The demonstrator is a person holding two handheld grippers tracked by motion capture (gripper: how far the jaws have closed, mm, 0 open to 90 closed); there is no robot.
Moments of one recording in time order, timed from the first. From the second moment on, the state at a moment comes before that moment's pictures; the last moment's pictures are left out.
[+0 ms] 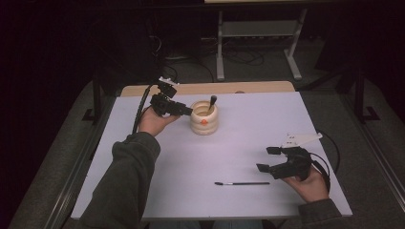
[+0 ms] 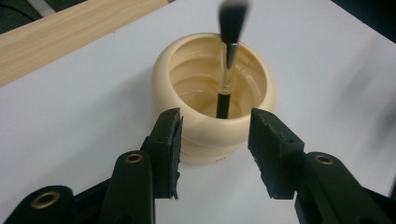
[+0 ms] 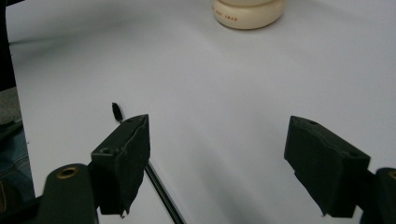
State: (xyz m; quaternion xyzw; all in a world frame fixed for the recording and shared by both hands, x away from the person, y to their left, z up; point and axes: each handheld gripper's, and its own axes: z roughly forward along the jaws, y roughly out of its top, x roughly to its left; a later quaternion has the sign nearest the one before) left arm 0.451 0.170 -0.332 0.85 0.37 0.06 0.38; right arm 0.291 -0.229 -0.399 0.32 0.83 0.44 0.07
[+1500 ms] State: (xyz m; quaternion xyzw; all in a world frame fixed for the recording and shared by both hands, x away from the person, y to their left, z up) left arm 0.383 0.201 -0.354 0.85 0.33 0.05 0.40; right arm 0.295 -0.220 -0.398 0.31 0.86 0.41 0.07
